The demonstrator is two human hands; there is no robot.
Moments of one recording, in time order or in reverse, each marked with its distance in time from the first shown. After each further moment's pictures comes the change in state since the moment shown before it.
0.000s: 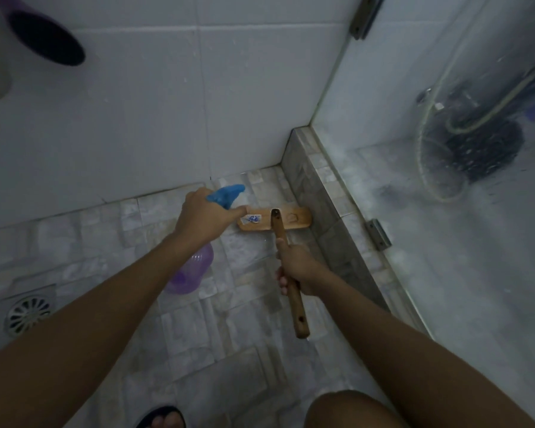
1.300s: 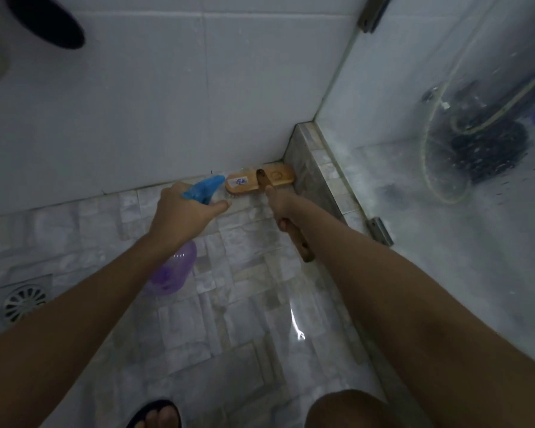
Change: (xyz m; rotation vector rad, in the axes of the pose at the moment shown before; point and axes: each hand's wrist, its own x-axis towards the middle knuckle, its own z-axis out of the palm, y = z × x) left_hand -0.021 -0.001 -0.029 -0.063 0.113 -0.031; right_hand 0.050 -0.106 -0.003 -0.559 0.065 -0.072
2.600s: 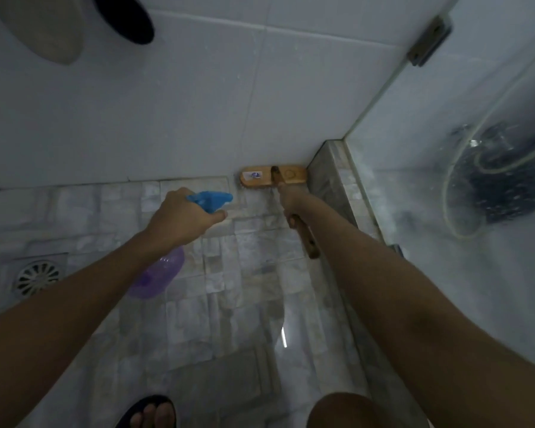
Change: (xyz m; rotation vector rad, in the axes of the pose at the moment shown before) left_hand 0.010 -0.035 -0.031 0.067 -0.039 -0.183; right_hand 0.035 -0.026 0.005 -0.268 -0.003 0.043
